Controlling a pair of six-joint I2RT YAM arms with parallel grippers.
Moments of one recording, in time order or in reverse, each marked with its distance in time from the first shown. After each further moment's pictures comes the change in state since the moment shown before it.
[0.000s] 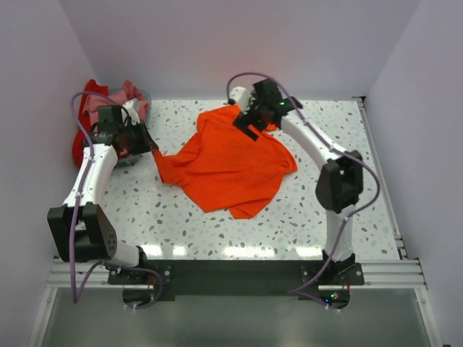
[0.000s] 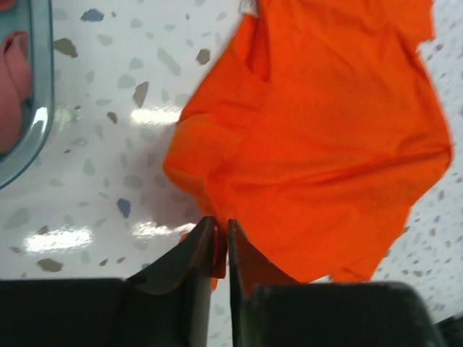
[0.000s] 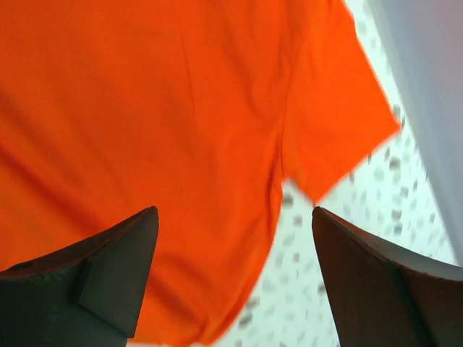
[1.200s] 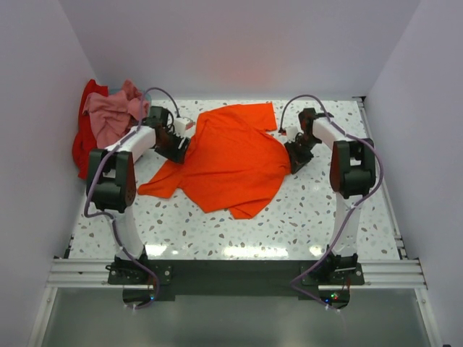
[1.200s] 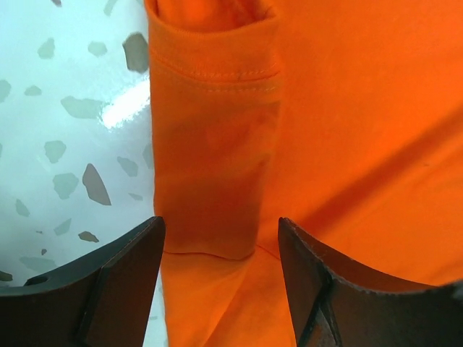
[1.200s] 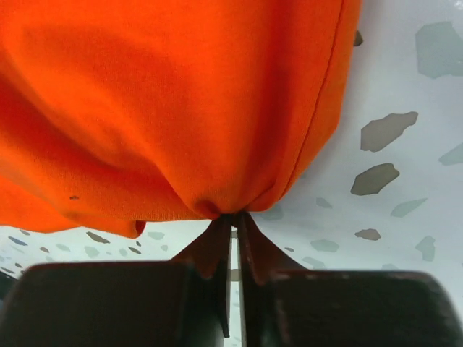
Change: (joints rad) left arm -0.219 0.499 0.174 -0.015 -0.134 0.607; right arm -0.408 0.038 -0.346 -0.344 -0.231 0.254
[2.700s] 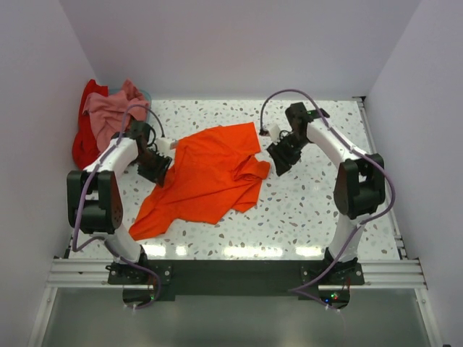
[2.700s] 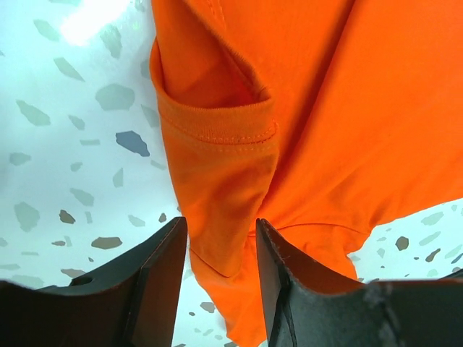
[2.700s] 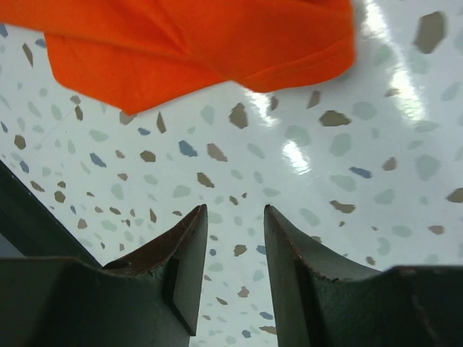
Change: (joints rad) left arm 0.105 -0.241 -0.229 -0.278 -0.024 0.112; right arm 0.148 -0.246 -0.022 -0.126 -0.138 -0.224
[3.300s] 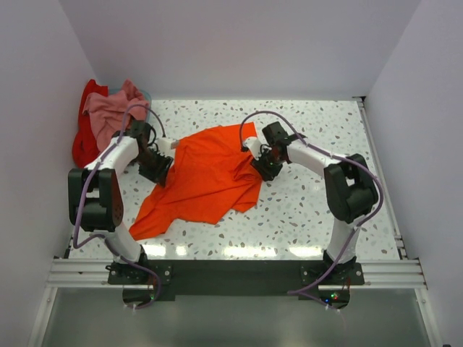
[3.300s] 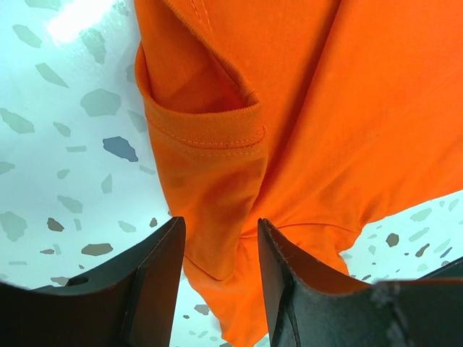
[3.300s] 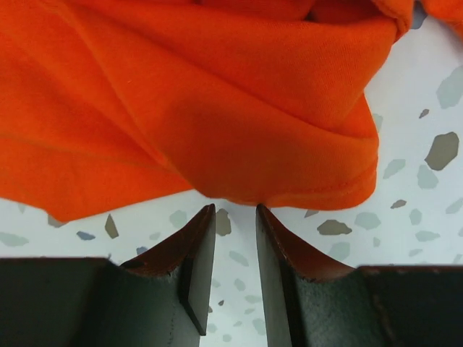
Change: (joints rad) left arm 0.000 0.024 0.025 -0.021 0.037 0.007; right arm 0.188 -0.045 -0.319 0.487 0.184 0.052
